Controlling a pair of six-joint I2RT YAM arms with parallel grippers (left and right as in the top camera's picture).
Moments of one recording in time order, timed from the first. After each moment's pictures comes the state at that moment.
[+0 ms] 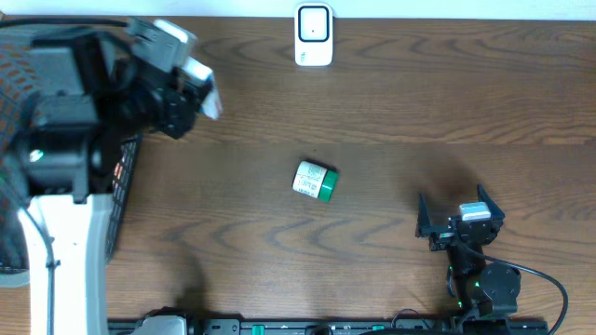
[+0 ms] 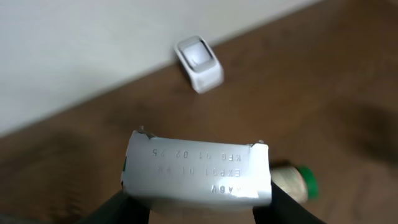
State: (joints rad) left arm 0.00 1.34 1.66 -1.02 0.47 0.35; right arm 0.05 0.01 0.01 -0.07 -0.05 -0.13
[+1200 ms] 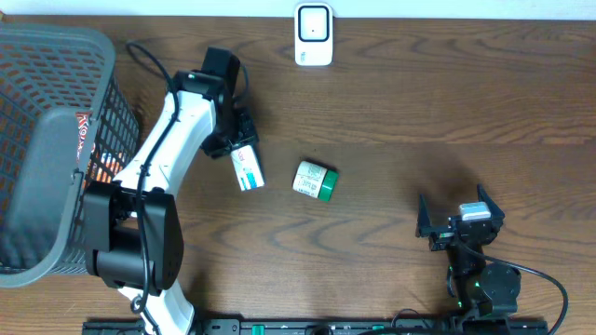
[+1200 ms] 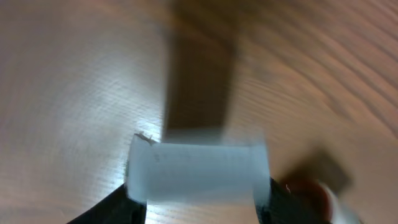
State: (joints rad) left arm -0.21 1.89 1.47 -1.02 0.11 -0.62; right arm 0.05 0.01 0.01 -0.07 -0.05 -0.13
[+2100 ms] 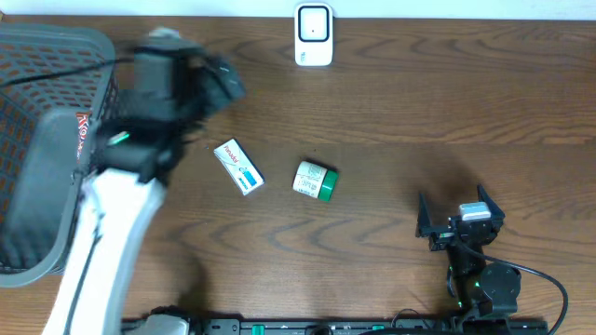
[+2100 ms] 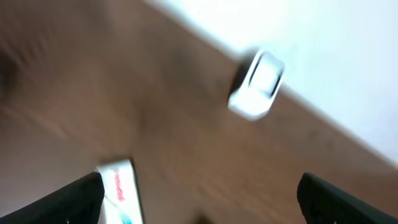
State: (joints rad) left arm -0.17 1.33 1.46 -0.77 -0.05 -0.67; right arm 0.05 0.01 0.01 -0.07 -0.05 -0.13
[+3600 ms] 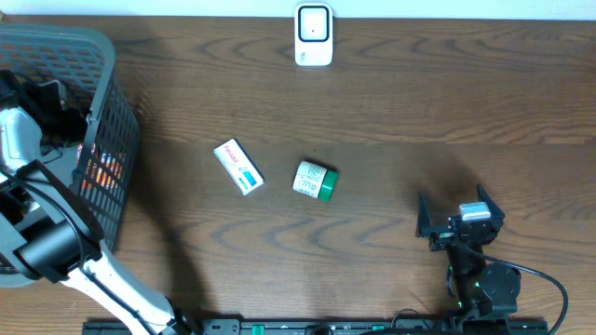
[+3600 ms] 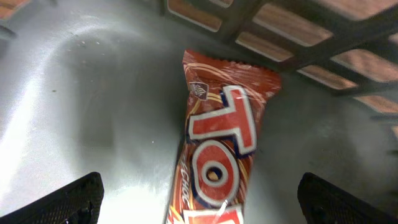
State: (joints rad) left arm 0.61 2.11 1.64 -0.75 0.20 0.26; right arm 0.05 0.01 0.01 -0.07 -0.05 -0.13
